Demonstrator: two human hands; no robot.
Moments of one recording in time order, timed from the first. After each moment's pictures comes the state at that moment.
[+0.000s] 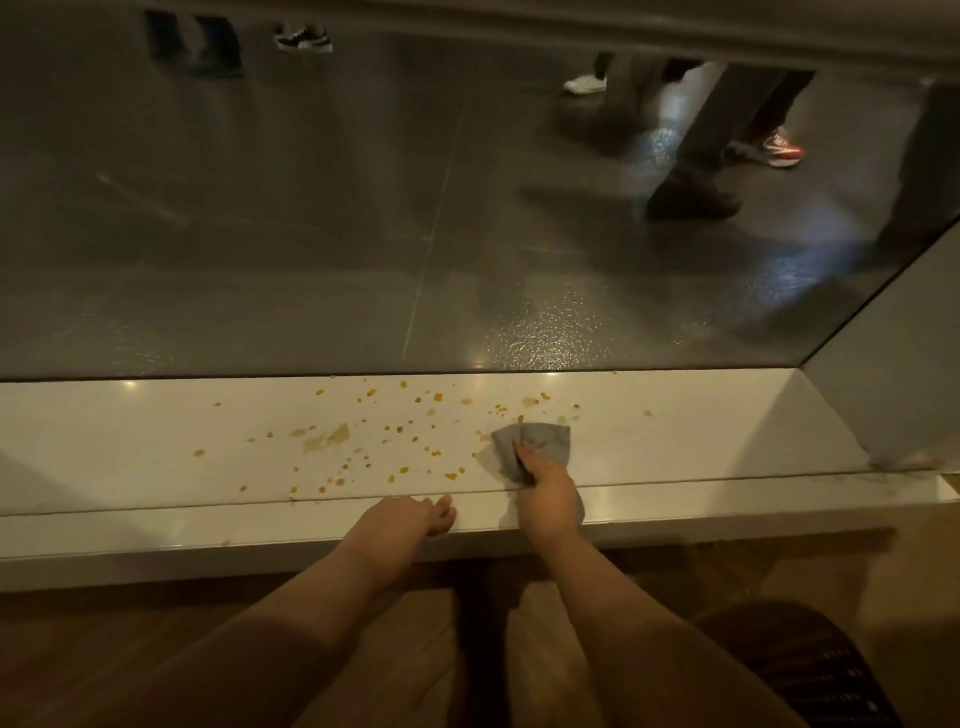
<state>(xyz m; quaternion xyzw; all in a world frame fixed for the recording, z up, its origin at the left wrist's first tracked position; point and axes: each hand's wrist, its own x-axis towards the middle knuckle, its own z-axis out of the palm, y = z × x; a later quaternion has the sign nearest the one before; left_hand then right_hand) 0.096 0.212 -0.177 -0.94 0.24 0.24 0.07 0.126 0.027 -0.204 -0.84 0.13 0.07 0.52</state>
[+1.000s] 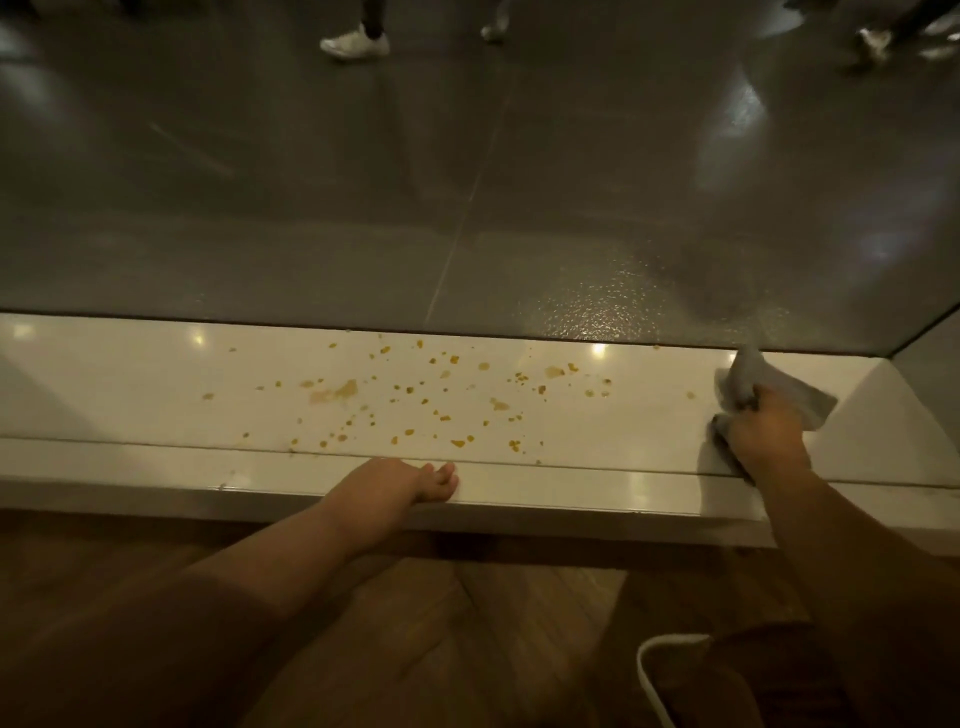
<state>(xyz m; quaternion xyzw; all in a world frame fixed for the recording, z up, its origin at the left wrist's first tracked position) 0.096 0.227 -0.200 -0.96 0.22 0.17 -0.06 0.206 -0.168 -0.203 -0.93 0.24 0.01 0.28</state>
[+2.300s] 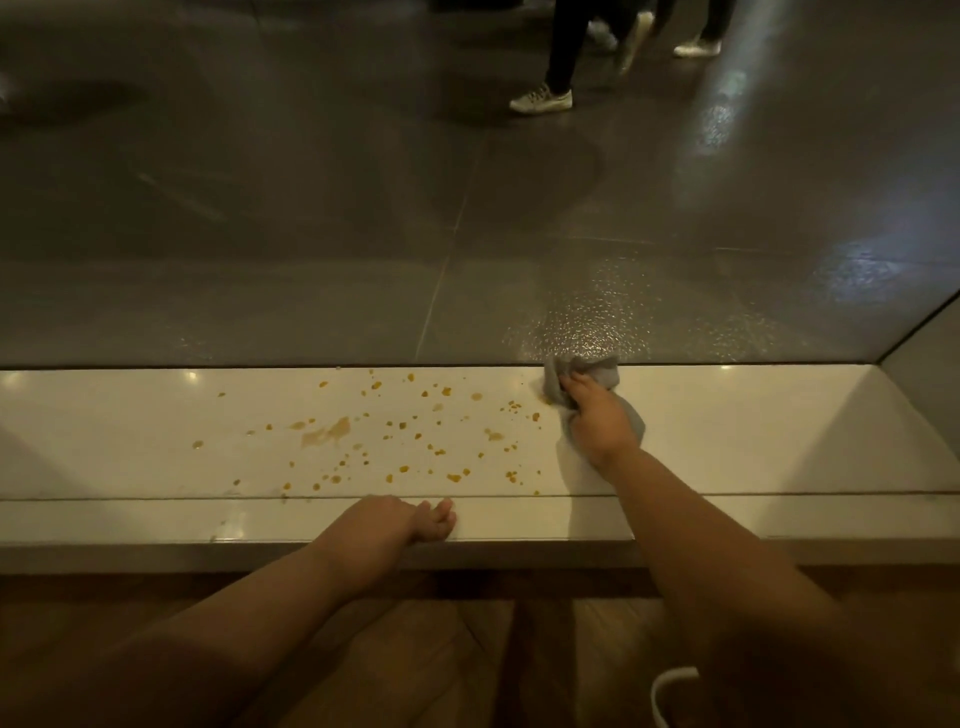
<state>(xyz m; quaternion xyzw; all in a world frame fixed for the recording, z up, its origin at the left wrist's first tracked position) 0.102 0.229 -0.199 -0.95 0.23 0.18 -0.08 0.234 -0.033 -0.218 -0.95 -0.04 0.04 0.32</state>
